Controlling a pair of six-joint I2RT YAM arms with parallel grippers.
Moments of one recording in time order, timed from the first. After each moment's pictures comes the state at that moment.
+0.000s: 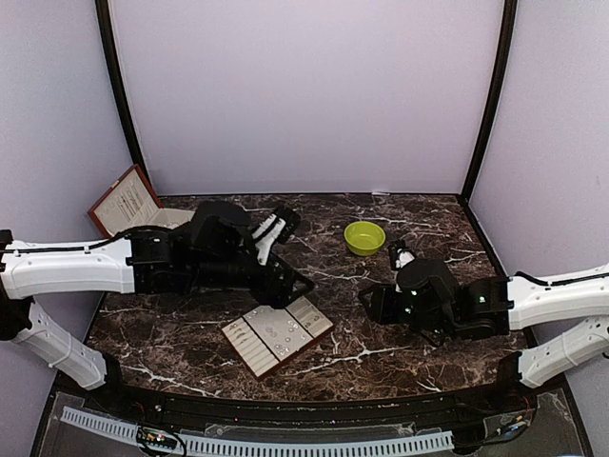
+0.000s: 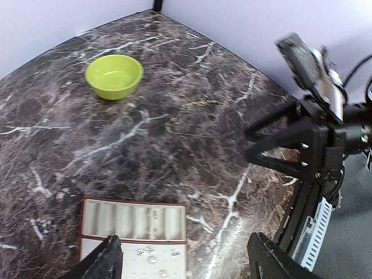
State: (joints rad) left arm -1.09 1.38 1.06 -0.26 -0.02 -0.29; right arm 1.18 1.16 0.66 -0.16 0.47 0.84
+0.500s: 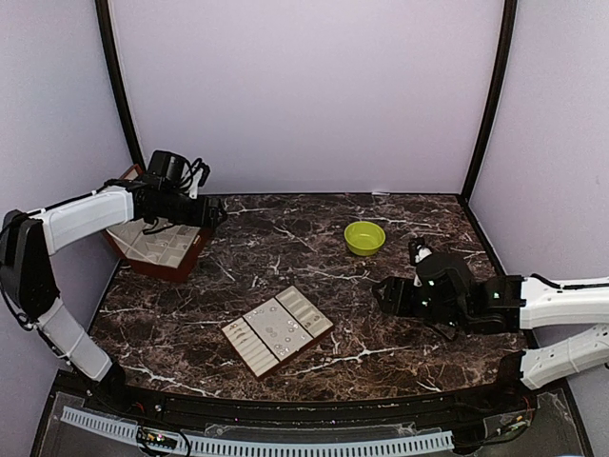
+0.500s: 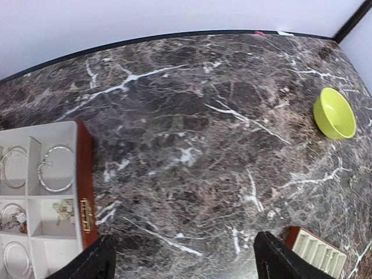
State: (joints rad) left arm -0.37 1.54 1.22 -0.42 0.11 -0.14; right arm 1.08 1.07 0.61 -0.21 0.42 0.85
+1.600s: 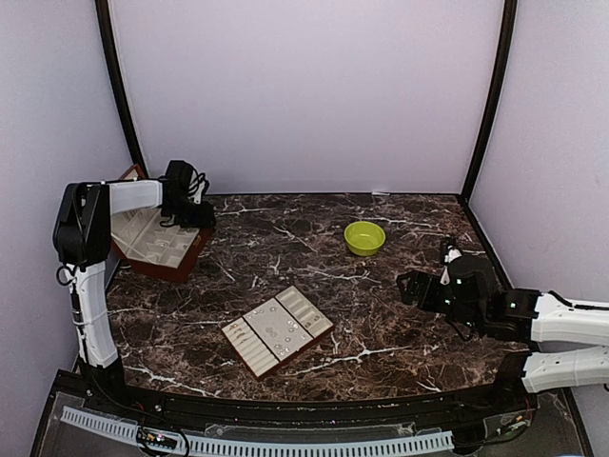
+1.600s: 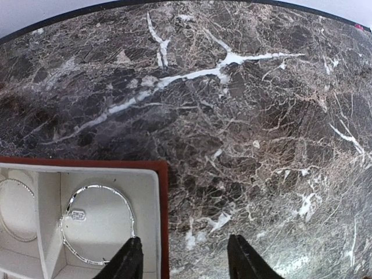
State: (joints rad) left arm -0.15 2.08 1.59 -0.46 0.12 -0.06; right arm 0.86 0.88 0.41 -0.10 0.41 0.75
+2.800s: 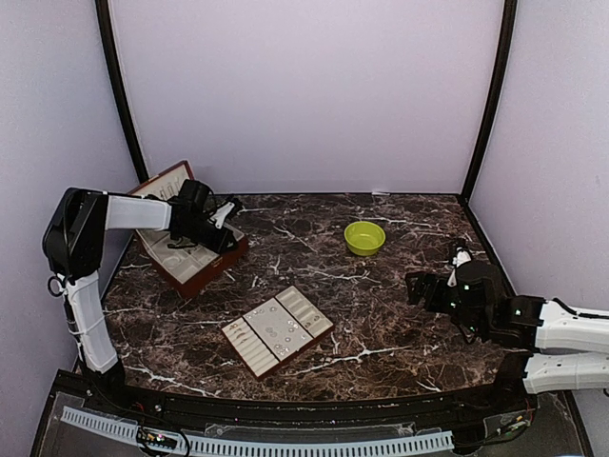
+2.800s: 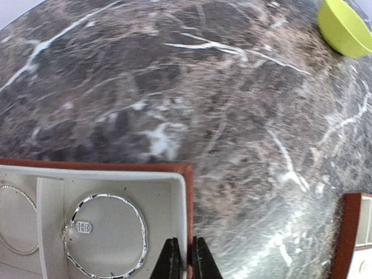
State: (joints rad) left arm -0.29 1.94 1.29 -0.29 0.34 0.17; right arm 0.86 0.80 0.35 -0.08 0.50 0.69
